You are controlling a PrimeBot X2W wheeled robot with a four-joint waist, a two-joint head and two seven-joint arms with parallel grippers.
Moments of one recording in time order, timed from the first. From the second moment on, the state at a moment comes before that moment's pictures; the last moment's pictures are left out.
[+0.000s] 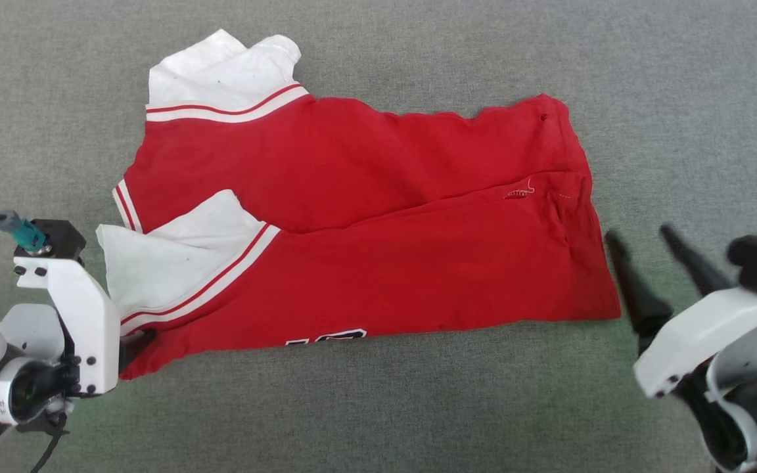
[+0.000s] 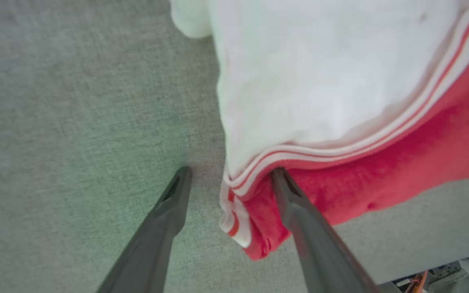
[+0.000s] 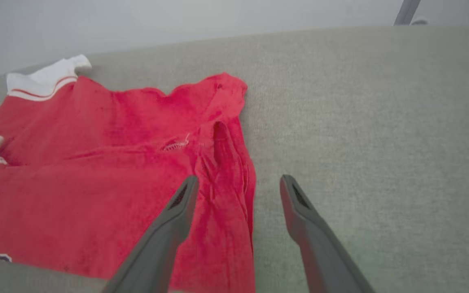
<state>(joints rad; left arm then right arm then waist) -0.75 1.07 -1.12 0.03 -1.40 0.36 0.55 -0.13 -0.08 -0.07 -0.25 0.31 0.13 0.44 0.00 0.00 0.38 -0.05</state>
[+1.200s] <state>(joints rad) -0.77 0.99 -1.14 0.05 -1.41 0.30 0.60 -0.18 -0.23 0.02 -0.15 0.43 0.13 1.08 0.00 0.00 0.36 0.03</state>
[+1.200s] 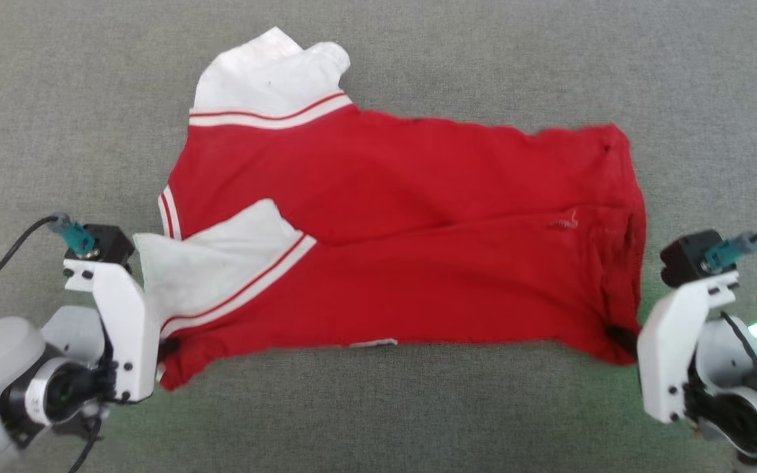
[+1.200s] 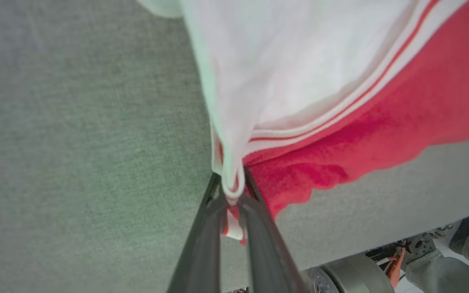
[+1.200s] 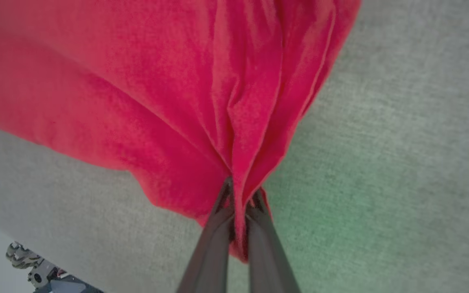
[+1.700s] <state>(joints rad) -0.69 1.11 -1.16 -0.14 -1.43 0.42 0.61 -0.05 -0.27 -0.06 -0.29 0.47 0.13 1.20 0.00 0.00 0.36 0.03</state>
